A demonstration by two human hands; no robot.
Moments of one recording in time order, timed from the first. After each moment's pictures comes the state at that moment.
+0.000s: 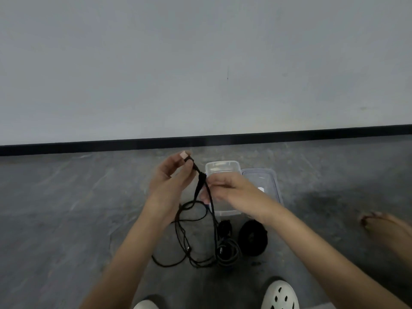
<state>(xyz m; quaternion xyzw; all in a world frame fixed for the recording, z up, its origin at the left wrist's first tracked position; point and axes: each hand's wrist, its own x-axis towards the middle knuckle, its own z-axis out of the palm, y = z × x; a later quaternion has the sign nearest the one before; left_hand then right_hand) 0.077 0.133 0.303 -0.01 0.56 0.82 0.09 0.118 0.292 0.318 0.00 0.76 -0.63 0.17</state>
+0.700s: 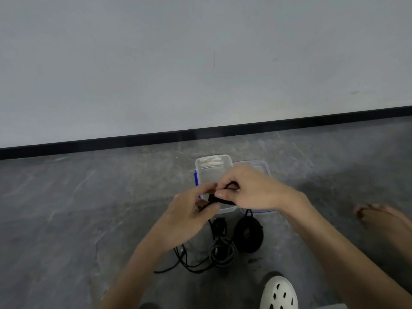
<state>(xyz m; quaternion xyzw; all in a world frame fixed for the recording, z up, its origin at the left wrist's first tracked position) 0.078 0.155 0.285 0.23 0.81 0.47 0.26 0.089 0.335 0.317 -0.07 0.92 -0.34 0.18</state>
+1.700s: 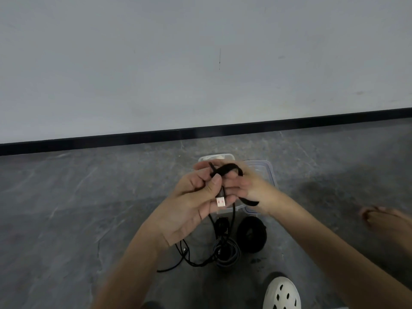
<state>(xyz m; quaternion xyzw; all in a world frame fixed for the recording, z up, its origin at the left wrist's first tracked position) 0.070 0.153 0.311 0.17 0.43 0.80 0.39 0.082 0.311 0.303 0.02 0.69 -0.71 0.15</state>
